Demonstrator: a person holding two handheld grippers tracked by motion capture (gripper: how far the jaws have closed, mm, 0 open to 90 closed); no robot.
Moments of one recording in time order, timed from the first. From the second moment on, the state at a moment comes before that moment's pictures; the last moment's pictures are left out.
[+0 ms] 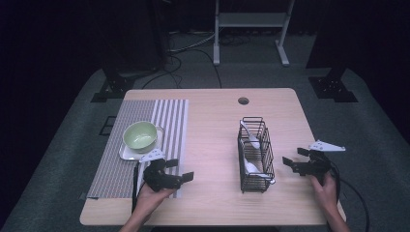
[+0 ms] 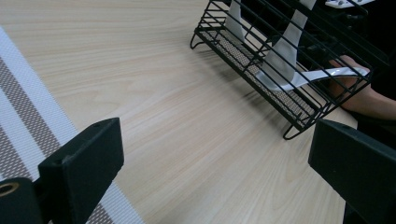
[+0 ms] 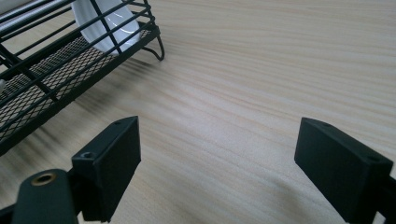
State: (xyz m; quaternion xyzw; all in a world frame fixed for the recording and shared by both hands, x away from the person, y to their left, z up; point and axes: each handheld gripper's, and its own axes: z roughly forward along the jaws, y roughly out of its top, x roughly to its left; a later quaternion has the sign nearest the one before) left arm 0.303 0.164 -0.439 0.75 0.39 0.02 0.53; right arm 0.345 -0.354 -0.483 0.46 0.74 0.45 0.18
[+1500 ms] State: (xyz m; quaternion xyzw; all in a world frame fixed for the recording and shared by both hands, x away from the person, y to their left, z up) left arm 0.313 0.100 -0.416 0.76 0.34 -0.01 0.56; right arm 0.345 -0.353 -0.483 0.46 0.75 0.45 0.18
